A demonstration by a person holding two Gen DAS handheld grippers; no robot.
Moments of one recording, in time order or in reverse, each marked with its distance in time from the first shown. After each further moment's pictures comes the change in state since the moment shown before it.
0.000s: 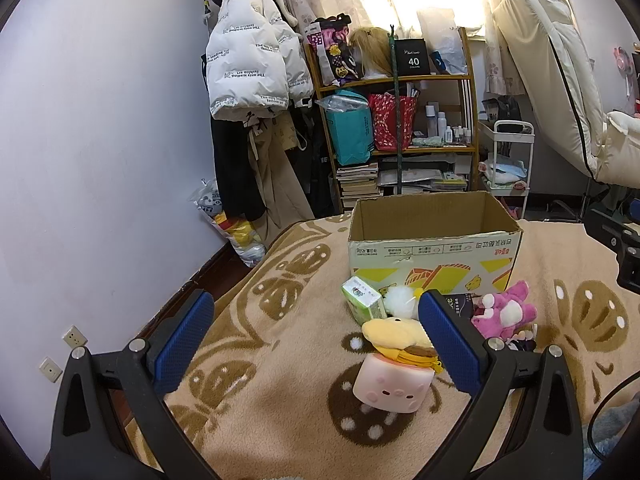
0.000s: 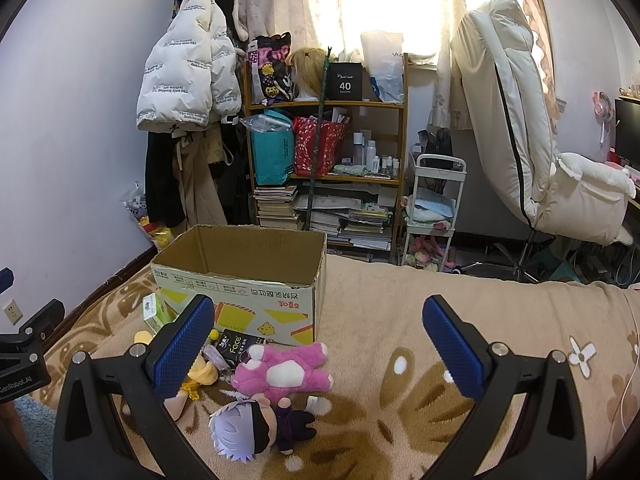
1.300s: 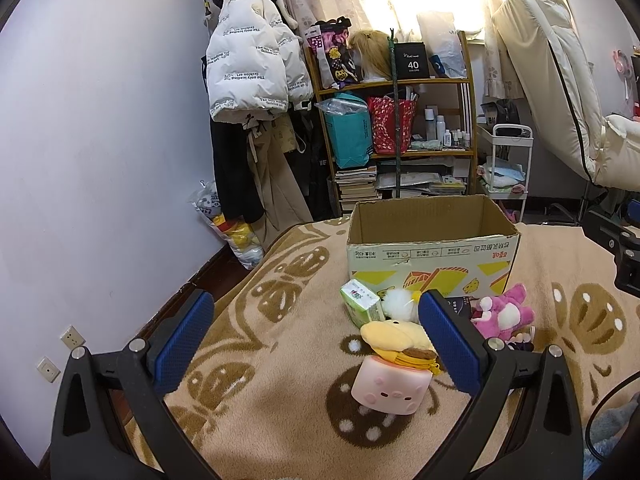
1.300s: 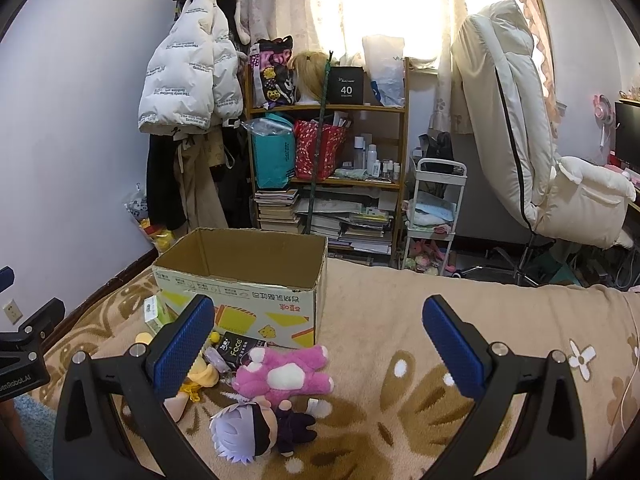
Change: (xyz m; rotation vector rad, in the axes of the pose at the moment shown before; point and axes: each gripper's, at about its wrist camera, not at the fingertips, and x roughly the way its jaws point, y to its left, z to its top) left arm -0.004 0.001 0.004 -0.004 -0.002 -0.007; right arm -0.001 0.001 -0.001 0.002 -0.009 -0.002
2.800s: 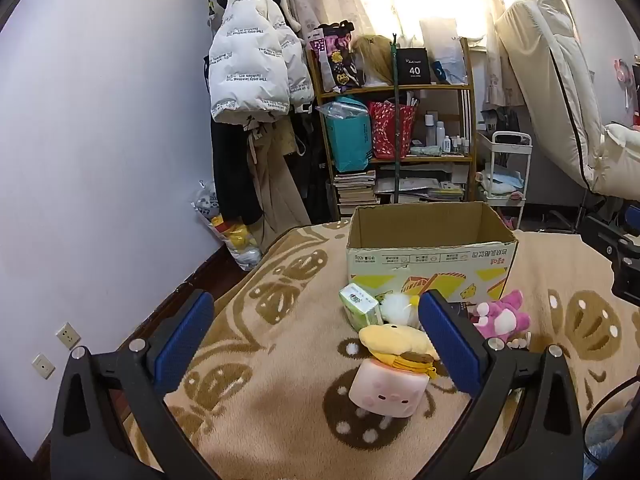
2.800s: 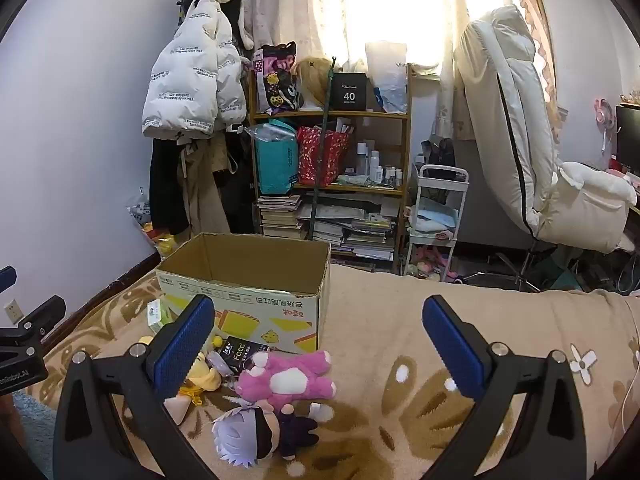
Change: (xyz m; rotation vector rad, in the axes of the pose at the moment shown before) left arm -0.006 0.000 0.003 -0.020 -0.008 -0.005; right arm -0.005 0.000 0.007 -0.011 0.004 0.004
